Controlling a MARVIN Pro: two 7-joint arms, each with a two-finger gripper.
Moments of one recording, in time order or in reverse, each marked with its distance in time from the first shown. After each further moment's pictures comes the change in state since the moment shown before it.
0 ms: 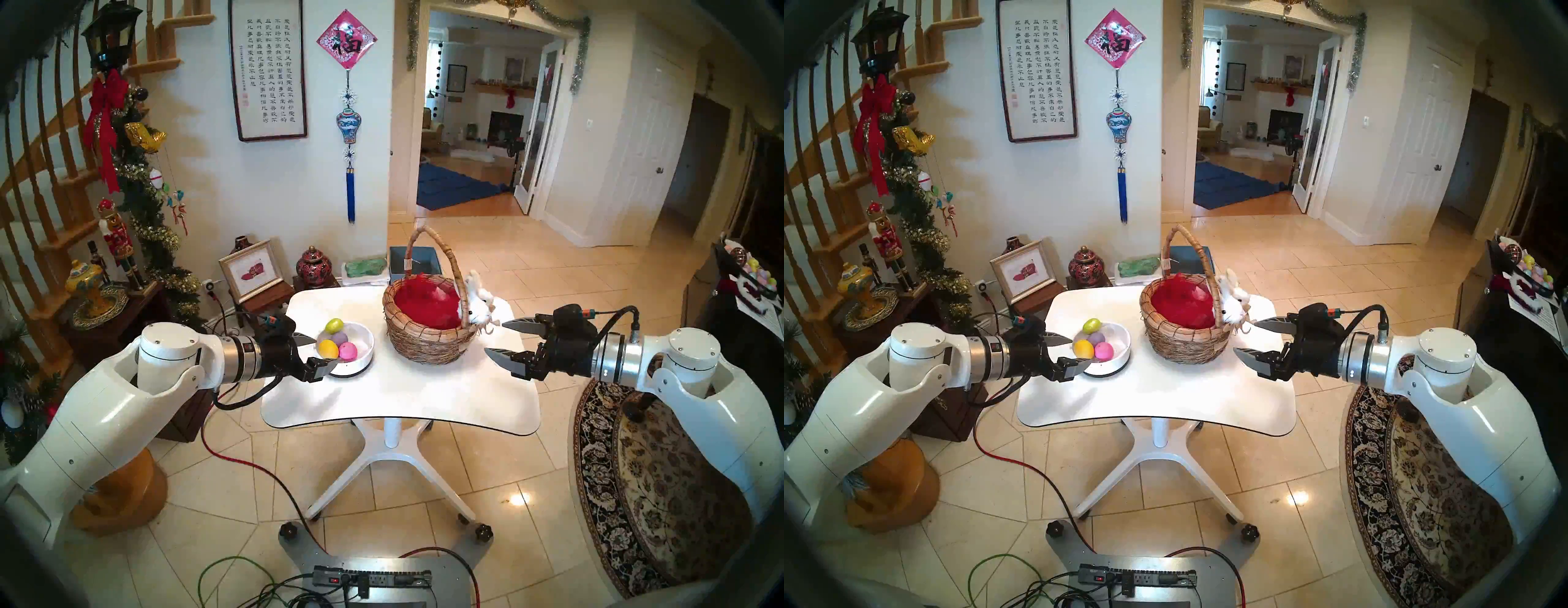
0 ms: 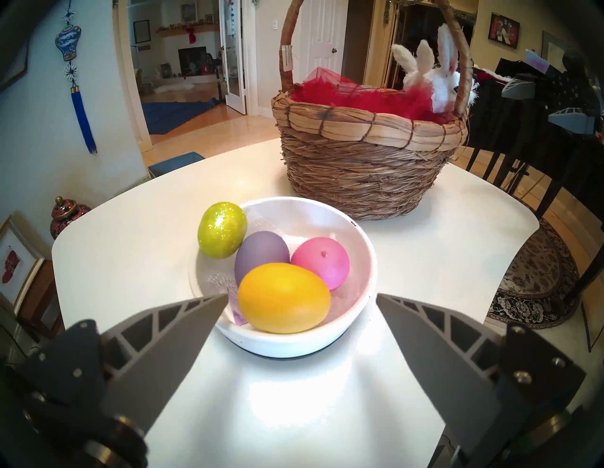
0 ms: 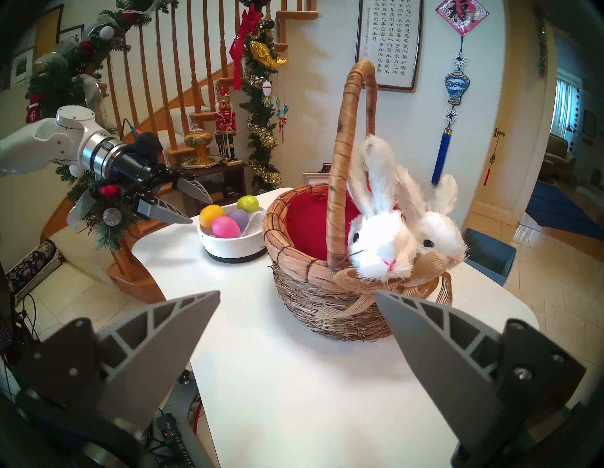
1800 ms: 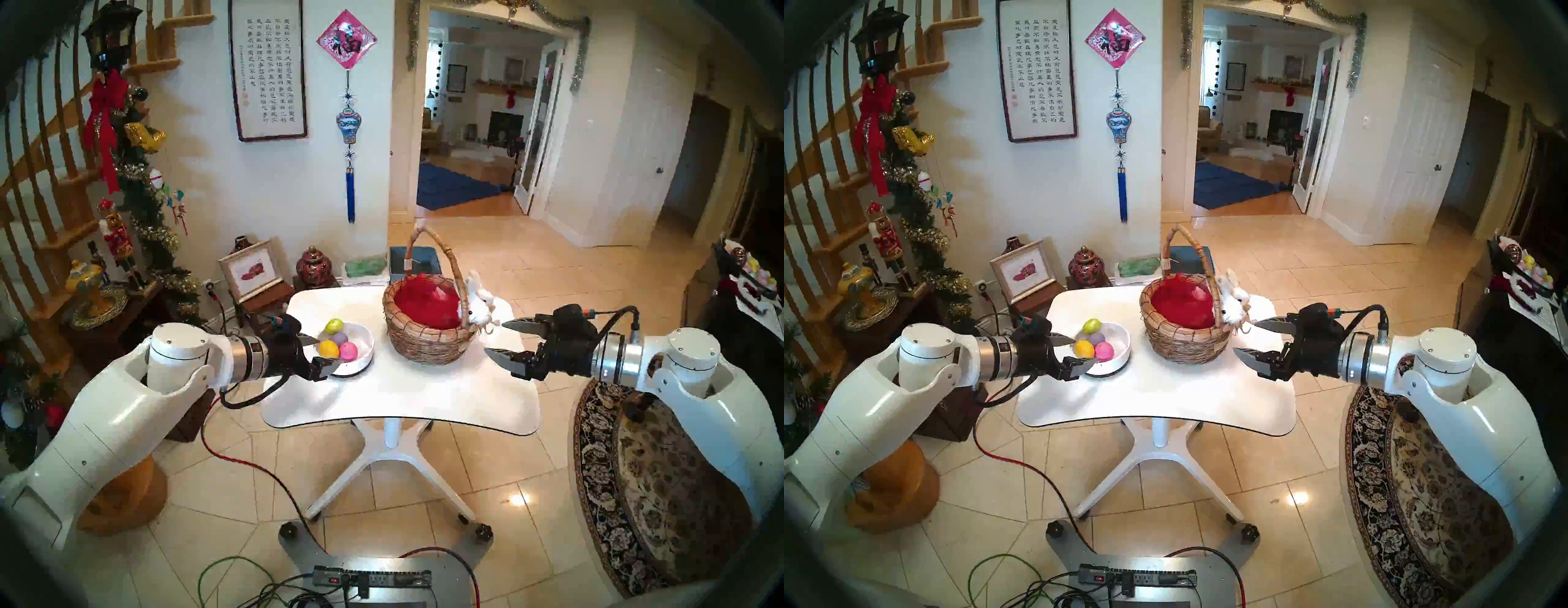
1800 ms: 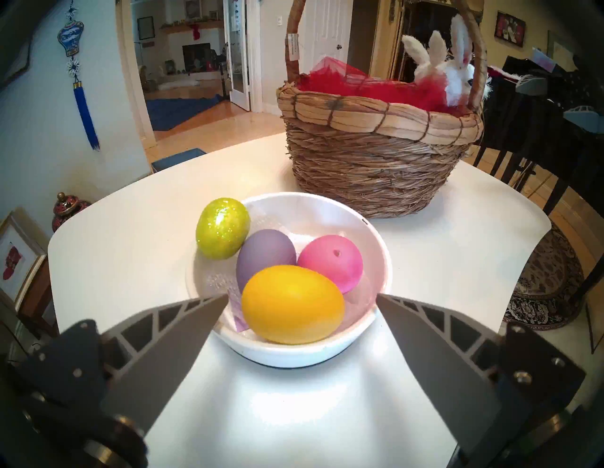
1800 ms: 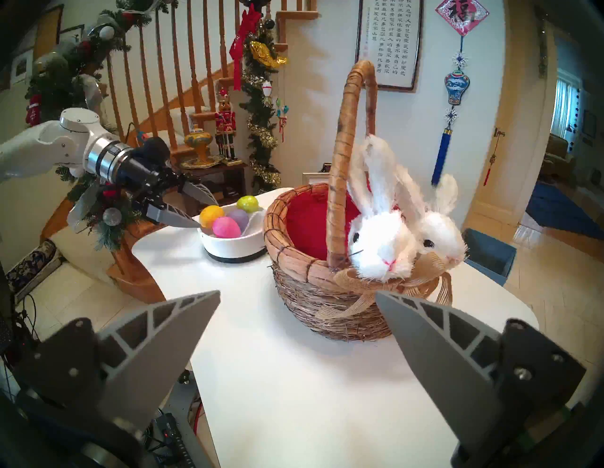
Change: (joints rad) left arm -0.033 -0.053 0.020 0.029 0.049 0.023 0.006; right arm 0.000 0.000 0.000 0.000 0.000 0.000 0.000
